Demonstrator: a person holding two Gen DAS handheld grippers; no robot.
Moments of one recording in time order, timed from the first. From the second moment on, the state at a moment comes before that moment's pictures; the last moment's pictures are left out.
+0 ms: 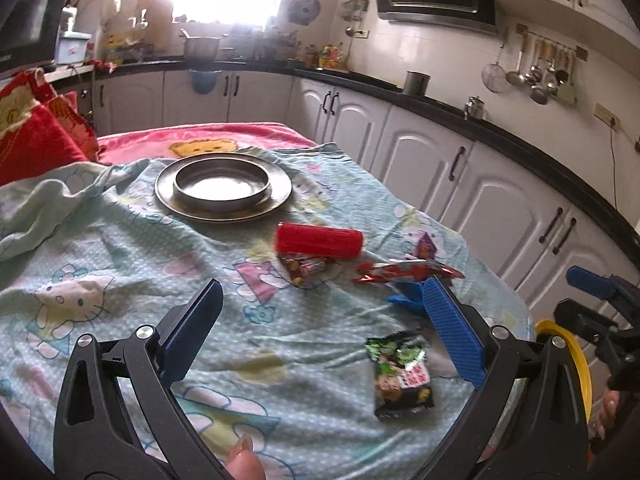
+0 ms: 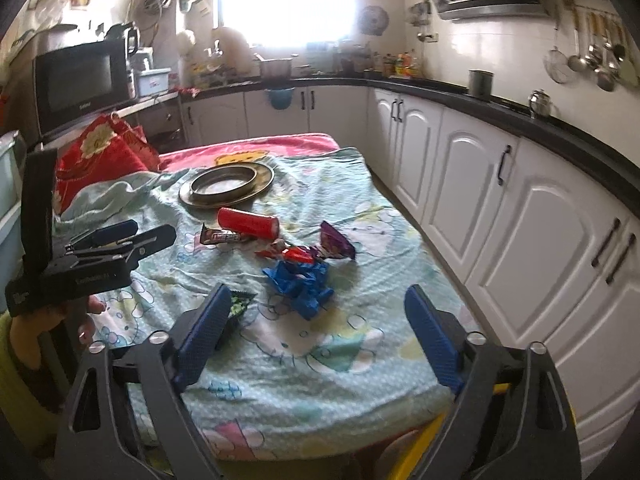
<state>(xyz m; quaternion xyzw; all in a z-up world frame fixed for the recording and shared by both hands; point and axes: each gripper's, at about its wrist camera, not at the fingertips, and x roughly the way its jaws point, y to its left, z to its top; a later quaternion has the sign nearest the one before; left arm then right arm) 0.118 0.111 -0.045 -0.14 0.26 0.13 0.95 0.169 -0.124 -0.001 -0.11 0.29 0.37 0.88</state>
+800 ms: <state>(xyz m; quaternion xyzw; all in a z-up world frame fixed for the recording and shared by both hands) 0.167 0.157 -0.084 -0.26 0.31 0.10 0.91 0.227 -0.034 -0.050 -0.18 0.33 0.38 0.84</state>
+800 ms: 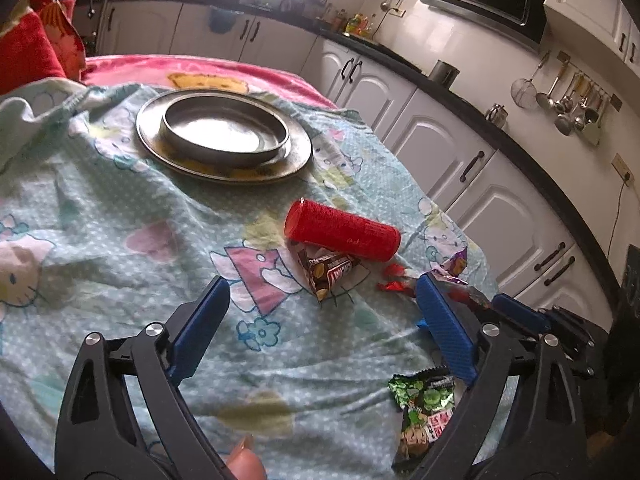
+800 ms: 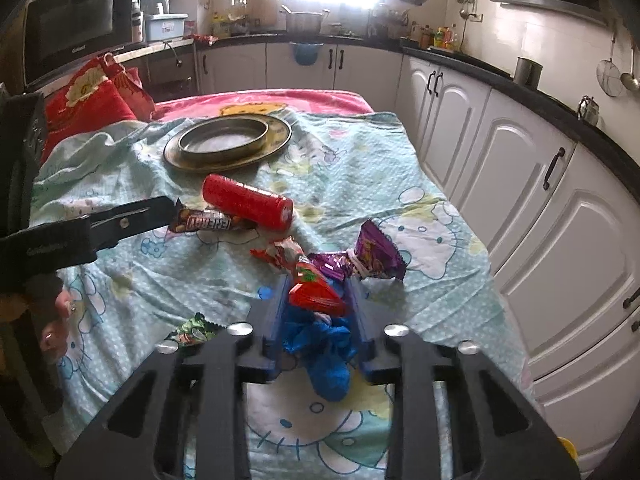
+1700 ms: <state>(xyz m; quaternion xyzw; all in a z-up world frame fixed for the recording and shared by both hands) 0.160 0.143 -0.090 -0.27 0.32 0.05 0.91 0.185 -0.095 -0.024 -0.11 0.34 0.41 0.84</state>
